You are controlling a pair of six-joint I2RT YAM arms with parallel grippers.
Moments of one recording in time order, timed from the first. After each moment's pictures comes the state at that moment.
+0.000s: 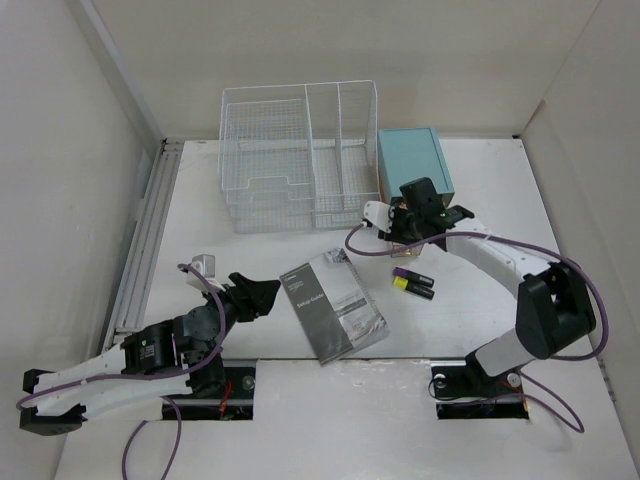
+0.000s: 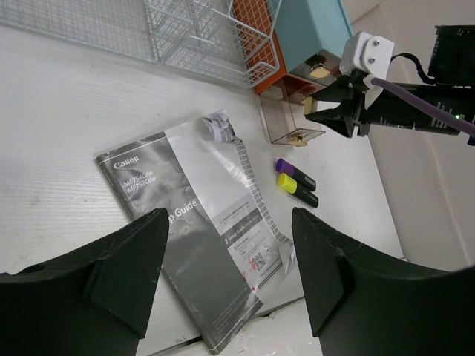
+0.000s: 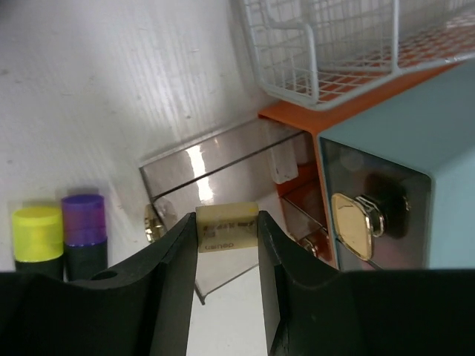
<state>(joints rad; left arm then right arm) -1.29 0.22 0.50 -0.59 -0.84 -0.97 0.46 1.50 1.06 -0.47 -0.13 -0.97</state>
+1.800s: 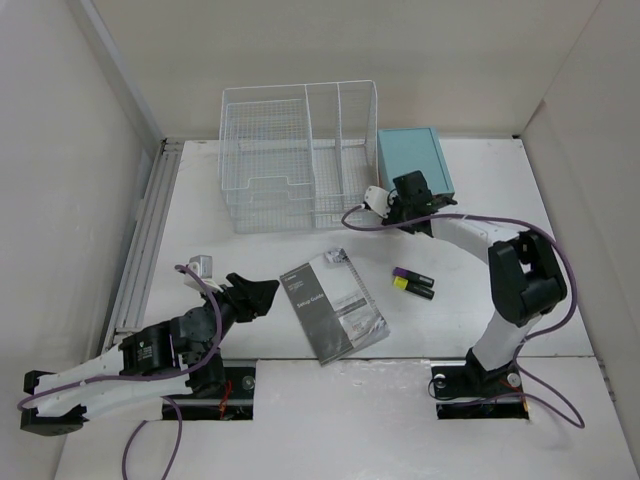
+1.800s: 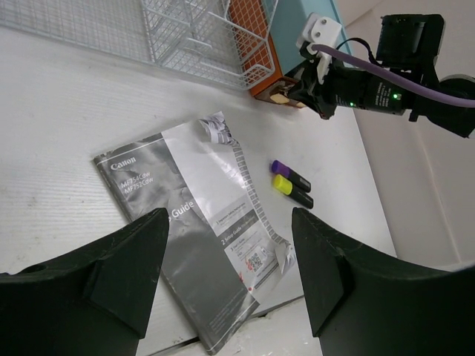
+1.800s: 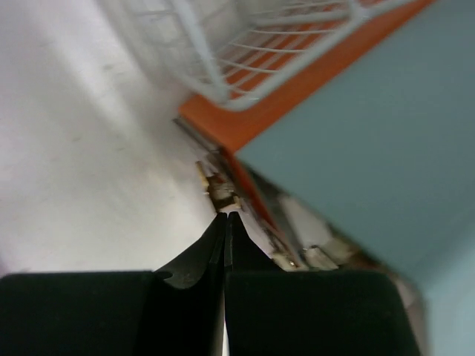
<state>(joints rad) -1.29 0.20 0.50 -0.59 -0.84 -0.97 0.40 1.73 1.14 -0.35 0.05 -0.87</state>
